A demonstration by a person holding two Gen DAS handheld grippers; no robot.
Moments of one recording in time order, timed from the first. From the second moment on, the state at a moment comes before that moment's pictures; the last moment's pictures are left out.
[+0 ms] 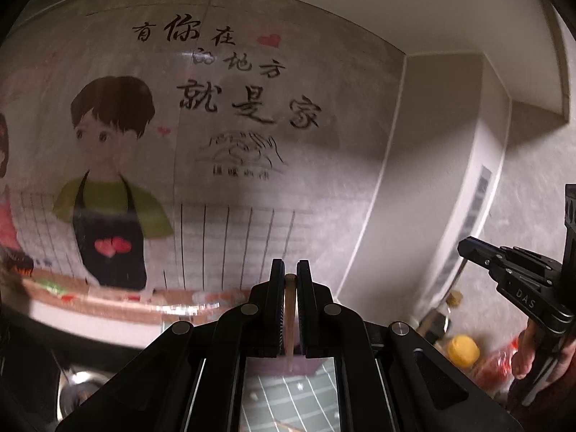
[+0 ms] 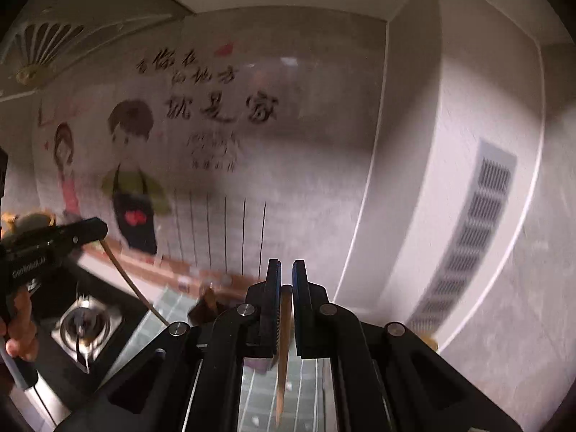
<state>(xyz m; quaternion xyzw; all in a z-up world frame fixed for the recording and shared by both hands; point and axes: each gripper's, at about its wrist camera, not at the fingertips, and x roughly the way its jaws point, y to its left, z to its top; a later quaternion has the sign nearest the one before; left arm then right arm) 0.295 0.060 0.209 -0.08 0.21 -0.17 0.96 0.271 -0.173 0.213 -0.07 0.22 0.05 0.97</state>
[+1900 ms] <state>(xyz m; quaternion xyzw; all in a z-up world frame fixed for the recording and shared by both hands) 0.387 0.068 0.124 -0.10 0.29 -0.15 0.94 0.361 -0.179 0.109 -0.06 0.28 0.01 0.96</state>
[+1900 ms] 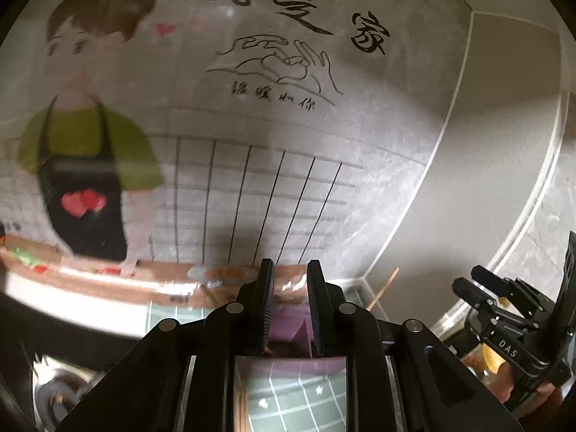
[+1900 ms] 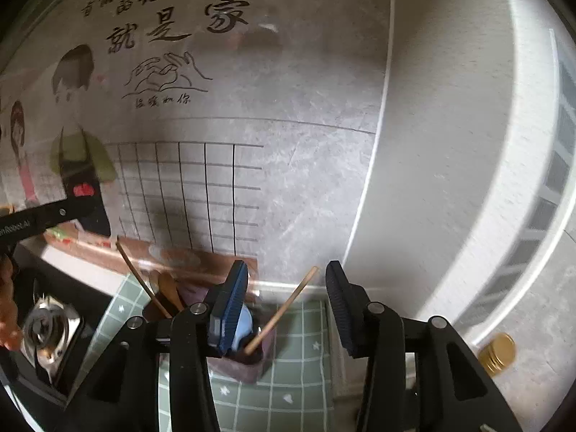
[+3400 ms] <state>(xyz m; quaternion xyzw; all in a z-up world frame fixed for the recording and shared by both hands) 0.129 0.091 -0.084 -0.13 0.42 -0.04 0.90 0.194 -0.196 -0.136 -0.10 0.49 0.18 0.85</state>
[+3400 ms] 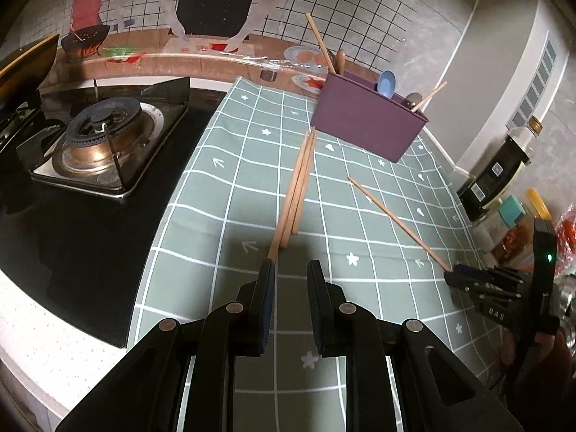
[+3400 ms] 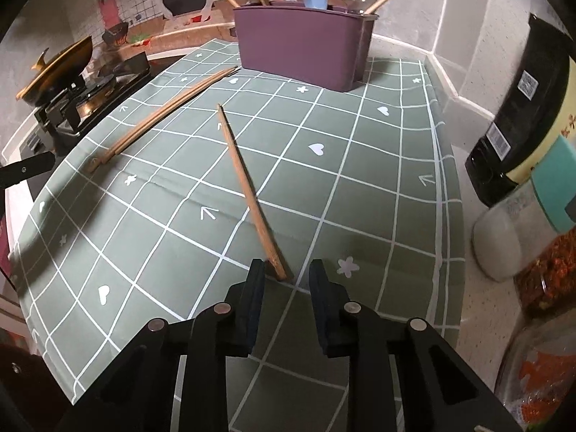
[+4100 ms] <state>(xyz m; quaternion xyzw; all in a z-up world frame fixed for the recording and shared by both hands) 0.173 0.067 -0.108 -0.13 0.46 -0.09 0.87 0.178 -0.199 -0.082 -0.05 0.44 0.14 0.89</state>
